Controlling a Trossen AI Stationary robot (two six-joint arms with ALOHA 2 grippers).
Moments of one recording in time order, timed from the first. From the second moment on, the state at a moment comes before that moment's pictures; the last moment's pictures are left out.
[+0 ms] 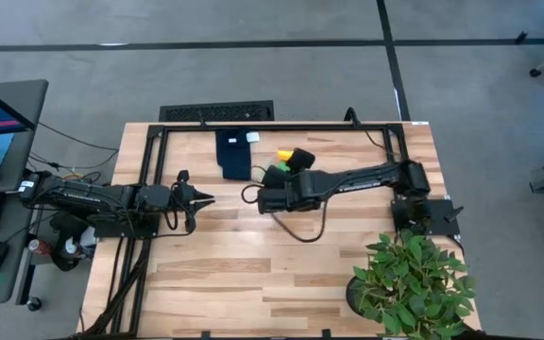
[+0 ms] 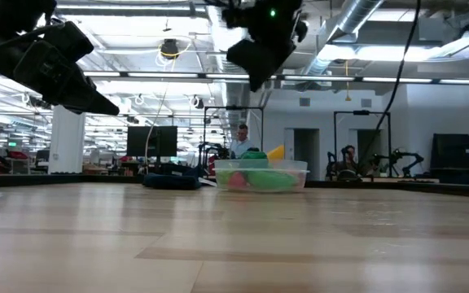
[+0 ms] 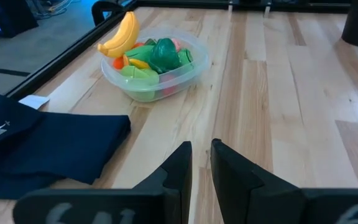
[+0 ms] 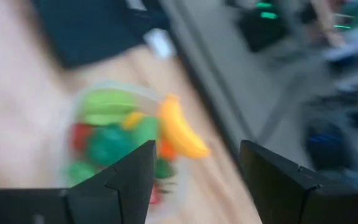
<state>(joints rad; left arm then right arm) -0.08 0.50 0.17 -0.06 -0.31 -0.12 0.11 2.01 1.83 -1.18 0.88 0.39</state>
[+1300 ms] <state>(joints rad) -0.08 0.50 0.17 0.32 -0.42 0.28 0.18 1.29 1.66 -0.83 0.15 -0.08</state>
